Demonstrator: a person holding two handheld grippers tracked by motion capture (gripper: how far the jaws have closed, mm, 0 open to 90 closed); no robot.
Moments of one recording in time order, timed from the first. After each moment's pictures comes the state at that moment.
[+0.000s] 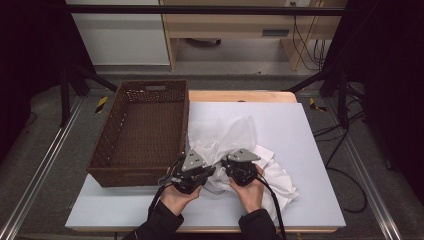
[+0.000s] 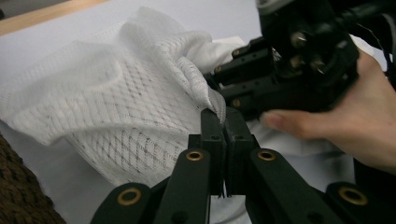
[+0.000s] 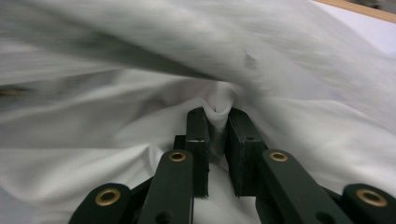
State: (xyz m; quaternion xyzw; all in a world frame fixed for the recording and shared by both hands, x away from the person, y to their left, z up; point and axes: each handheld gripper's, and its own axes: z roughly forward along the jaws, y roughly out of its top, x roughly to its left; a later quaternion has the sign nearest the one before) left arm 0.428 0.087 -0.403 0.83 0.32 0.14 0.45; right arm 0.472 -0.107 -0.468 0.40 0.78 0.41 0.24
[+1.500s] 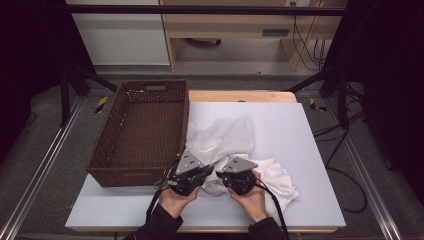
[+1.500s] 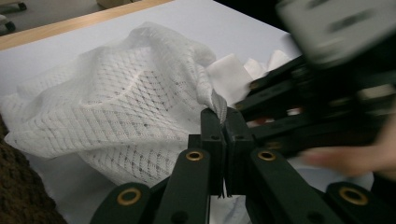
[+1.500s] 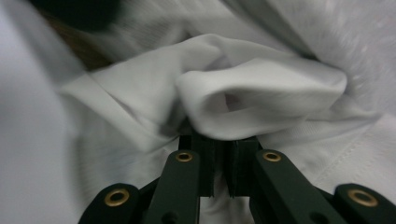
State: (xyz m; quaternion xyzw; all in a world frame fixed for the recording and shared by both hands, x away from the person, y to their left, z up) left arm 0.420 0.093 -0.400 0.80 0.32 0.15 0.48; right arm 0.449 -0.098 -0.463 0.30 0.83 0.43 0.20
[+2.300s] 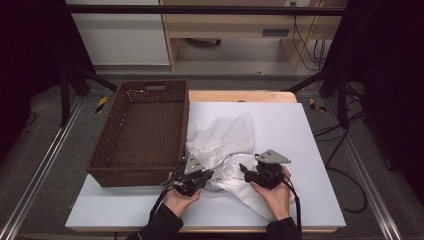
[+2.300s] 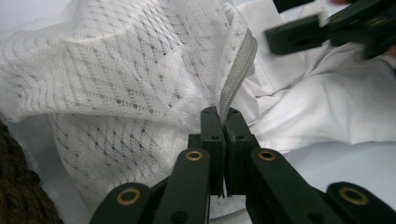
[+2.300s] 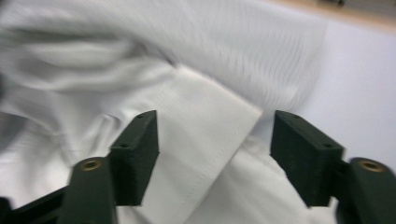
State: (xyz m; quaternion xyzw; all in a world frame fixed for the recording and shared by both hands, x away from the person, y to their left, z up) left arm 0.437 0.088 -0.439 0.82 0.34 0.14 0.43; right arm 0.458 -0.172 -0.456 0.43 0.76 0.41 0.24
